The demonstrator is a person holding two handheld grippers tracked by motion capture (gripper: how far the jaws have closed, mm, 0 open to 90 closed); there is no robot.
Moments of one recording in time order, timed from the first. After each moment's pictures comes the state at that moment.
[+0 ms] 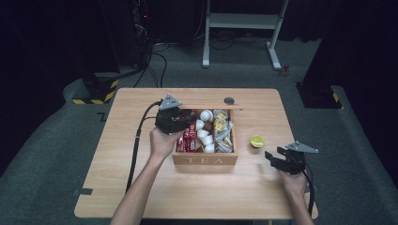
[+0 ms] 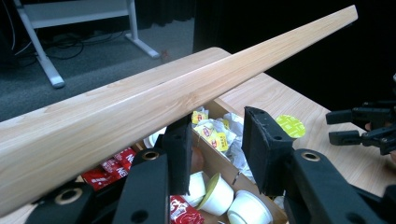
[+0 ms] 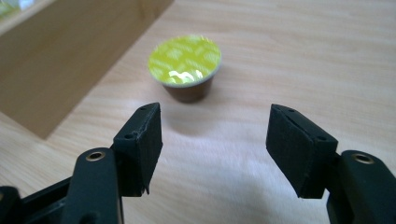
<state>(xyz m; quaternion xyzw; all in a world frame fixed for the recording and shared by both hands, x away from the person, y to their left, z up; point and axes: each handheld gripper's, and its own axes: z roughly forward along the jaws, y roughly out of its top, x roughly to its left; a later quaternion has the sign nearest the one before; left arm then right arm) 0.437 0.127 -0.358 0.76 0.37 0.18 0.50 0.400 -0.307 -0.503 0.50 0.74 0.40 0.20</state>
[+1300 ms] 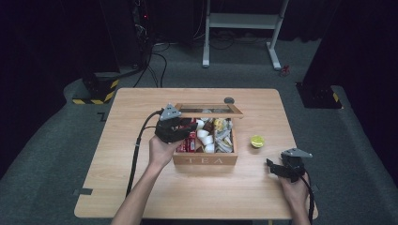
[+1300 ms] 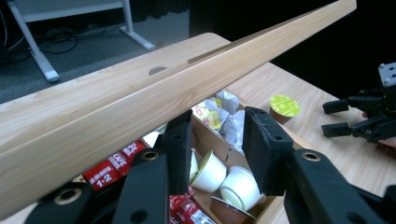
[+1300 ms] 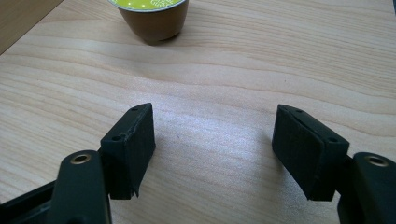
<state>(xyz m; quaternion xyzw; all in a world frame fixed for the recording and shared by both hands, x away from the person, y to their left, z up) 0.419 0.127 -0.378 0.77 0.36 0.17 0.49 0.393 -0.306 -0.522 0.52 0.76 0.32 0.22</state>
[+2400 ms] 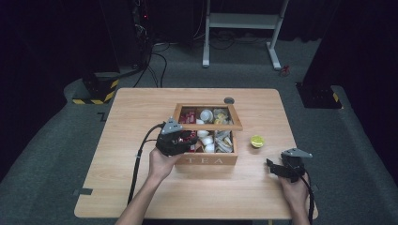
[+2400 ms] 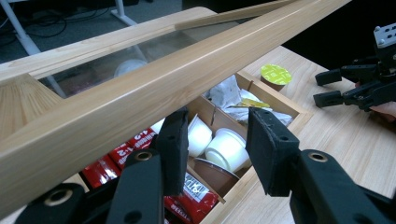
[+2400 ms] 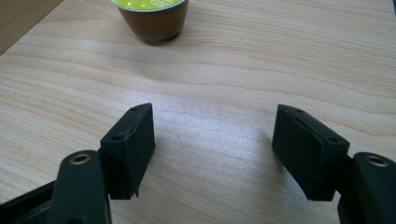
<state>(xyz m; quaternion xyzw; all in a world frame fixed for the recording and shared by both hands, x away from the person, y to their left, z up) 0.397 0.125 -0.408 0.79 0.36 0.16 0.48 0.393 -0.307 -0.522 0.52 0.76 0.32 0.22</state>
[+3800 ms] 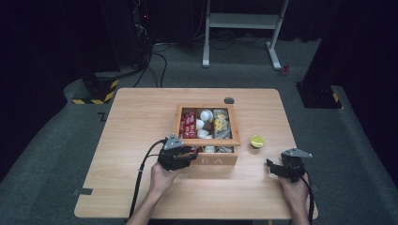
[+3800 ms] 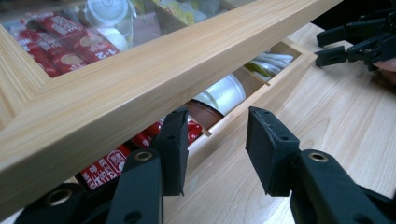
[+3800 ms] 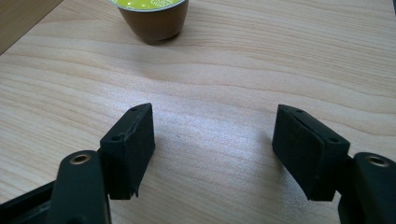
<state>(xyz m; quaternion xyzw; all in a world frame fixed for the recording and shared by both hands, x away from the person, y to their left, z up) 0.378 0.124 -0.458 0.80 0.38 0.12 0.46 0.393 -0.306 -0.522 0.52 0.76 0.32 0.23</state>
